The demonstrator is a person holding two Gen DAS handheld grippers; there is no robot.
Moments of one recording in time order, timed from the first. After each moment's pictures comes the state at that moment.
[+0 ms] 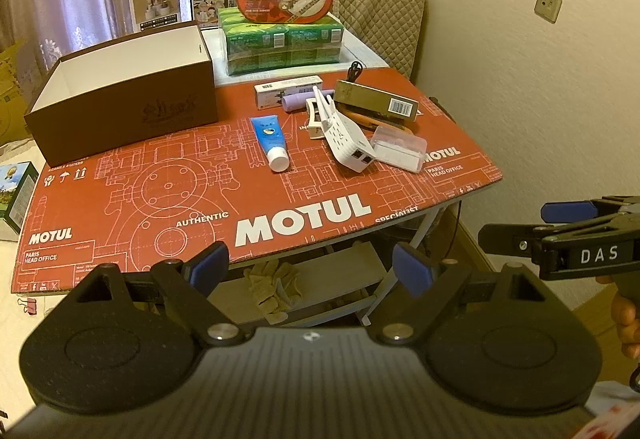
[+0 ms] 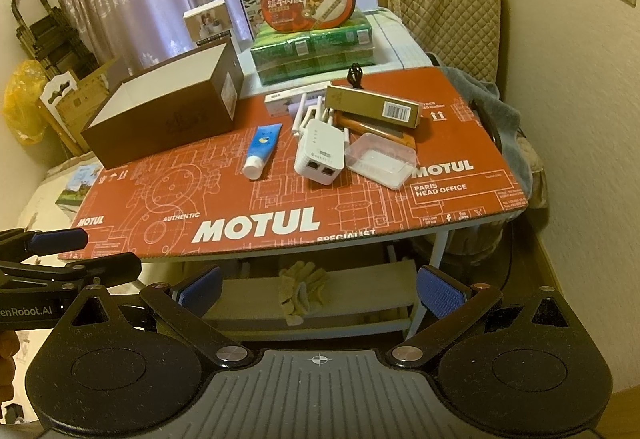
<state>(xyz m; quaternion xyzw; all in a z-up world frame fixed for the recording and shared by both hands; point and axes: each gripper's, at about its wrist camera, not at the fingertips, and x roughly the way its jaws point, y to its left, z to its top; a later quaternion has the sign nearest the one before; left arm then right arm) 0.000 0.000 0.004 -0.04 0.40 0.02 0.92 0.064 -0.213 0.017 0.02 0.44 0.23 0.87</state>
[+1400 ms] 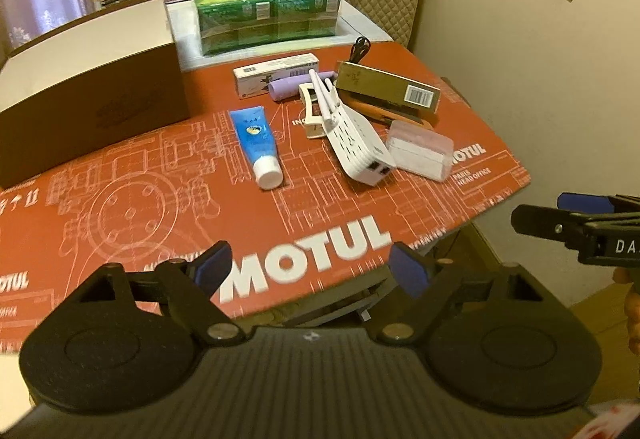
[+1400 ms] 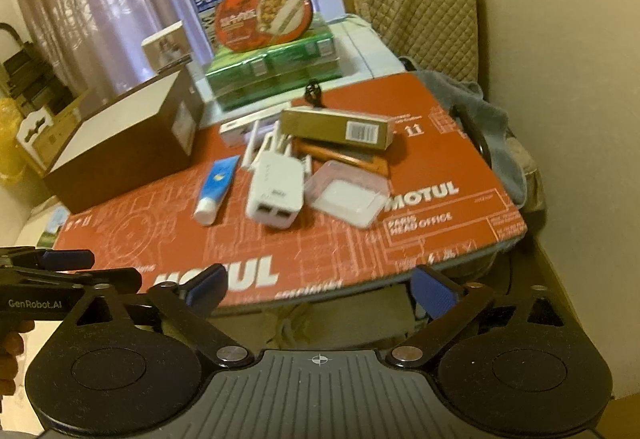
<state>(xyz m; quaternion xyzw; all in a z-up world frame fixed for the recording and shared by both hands) 0.114 0.022 -0.042 -0.04 0.45 -0.01 0.89 0.138 -0.224 -0.019 0.06 0.42 0.20 0.88</state>
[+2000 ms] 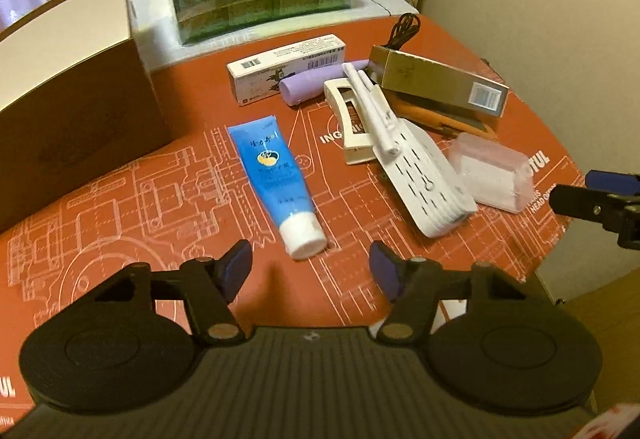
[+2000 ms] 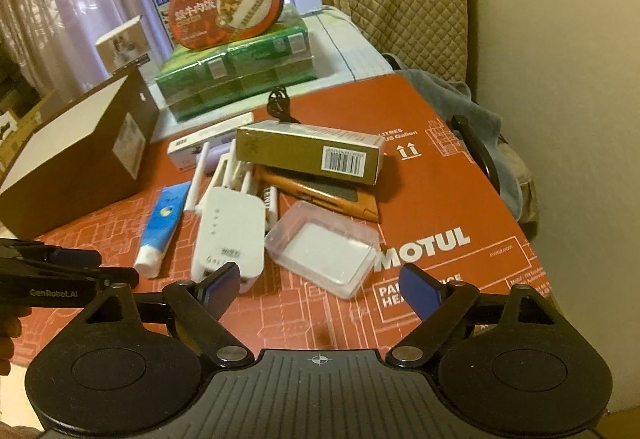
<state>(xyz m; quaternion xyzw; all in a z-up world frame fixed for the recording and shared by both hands) 0.232 0.060 -0.096 -0.01 0.49 -0.04 0.87 0.231 -0.196 -0.054 0.05 0.44 0.16 0.88</state>
